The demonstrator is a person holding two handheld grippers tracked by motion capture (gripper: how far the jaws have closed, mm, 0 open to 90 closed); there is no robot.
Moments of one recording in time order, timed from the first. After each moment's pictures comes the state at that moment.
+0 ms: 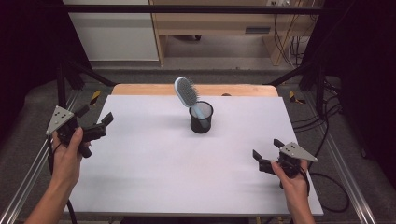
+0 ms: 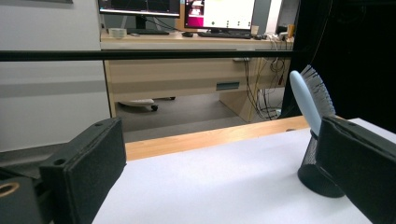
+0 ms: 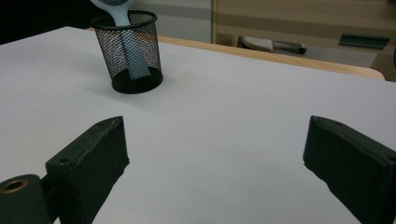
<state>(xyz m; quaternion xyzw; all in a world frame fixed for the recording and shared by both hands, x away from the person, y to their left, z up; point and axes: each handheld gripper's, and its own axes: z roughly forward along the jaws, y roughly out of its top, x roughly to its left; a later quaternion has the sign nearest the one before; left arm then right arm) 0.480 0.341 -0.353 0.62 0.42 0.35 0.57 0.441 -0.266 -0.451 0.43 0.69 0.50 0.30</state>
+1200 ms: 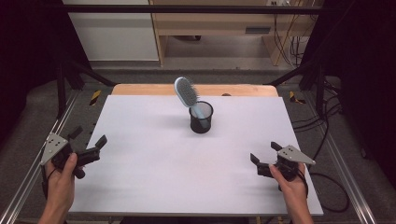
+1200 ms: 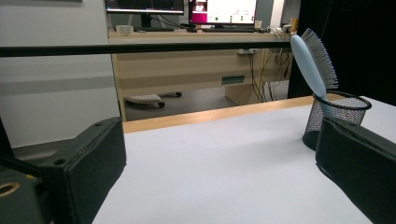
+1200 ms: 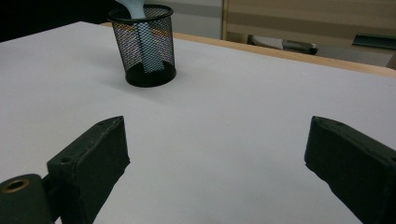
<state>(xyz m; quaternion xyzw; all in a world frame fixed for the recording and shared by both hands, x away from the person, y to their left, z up) 0.437 0.363 -0.402 0.61 0.41 0.37 0.56 0.435 -0.261 -0.456 0.42 0.70 0.51 0.29</state>
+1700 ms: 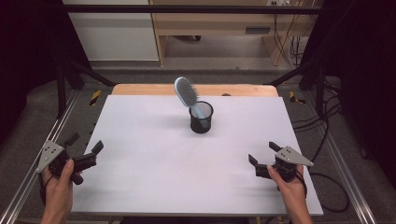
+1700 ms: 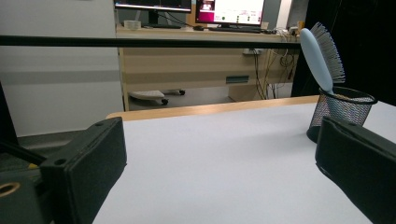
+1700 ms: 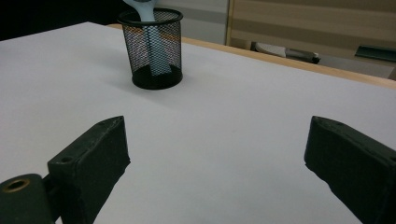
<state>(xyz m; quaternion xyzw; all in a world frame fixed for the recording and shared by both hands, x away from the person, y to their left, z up) 0.426 0.372 -0.418 0.60 0.43 0.36 0.57 0.433 -0.255 -0.456 0.40 0.70 0.51 0.30</state>
